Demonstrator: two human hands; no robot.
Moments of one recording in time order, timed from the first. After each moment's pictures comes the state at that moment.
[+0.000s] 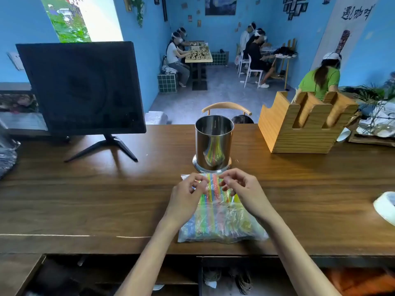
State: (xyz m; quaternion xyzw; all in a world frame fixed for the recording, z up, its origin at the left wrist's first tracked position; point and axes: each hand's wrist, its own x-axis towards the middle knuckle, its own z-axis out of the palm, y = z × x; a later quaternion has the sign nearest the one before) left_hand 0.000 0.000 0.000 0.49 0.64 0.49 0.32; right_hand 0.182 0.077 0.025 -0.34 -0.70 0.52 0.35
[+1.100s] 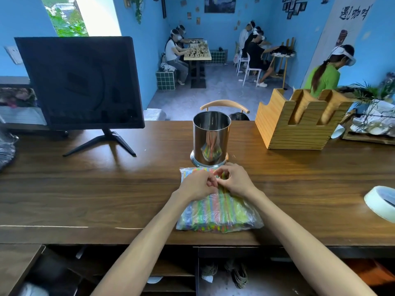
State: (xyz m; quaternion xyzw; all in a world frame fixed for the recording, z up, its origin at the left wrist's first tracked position) left_hand 0.007 0.058 -0.004 0.66 0.70 0.20 0.21; right_hand 0.163 0.145 -0.025 -0.38 -0.86 0.25 0.22
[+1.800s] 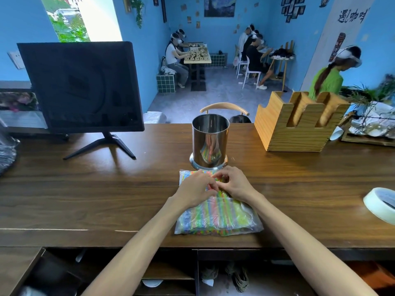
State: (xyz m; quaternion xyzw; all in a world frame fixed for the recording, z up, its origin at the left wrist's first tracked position) left_hand 0.004 0.049 -0.009 0.74 0.64 0.19 0.09; right_hand 0.166 0.153 -0.034 -0.36 -0.87 0.25 0.21
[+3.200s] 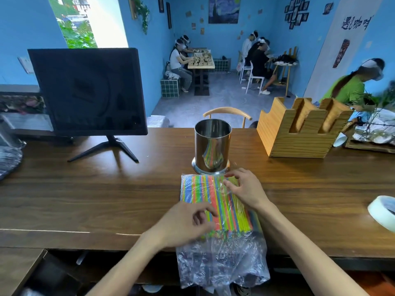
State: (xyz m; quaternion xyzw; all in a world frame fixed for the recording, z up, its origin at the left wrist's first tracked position) left_hand 0.007 -0.054 0.022 0.67 0.61 0.28 0.33; right_hand 0.188 0.149 -0.028 -0.42 -0.85 0.20 0.26
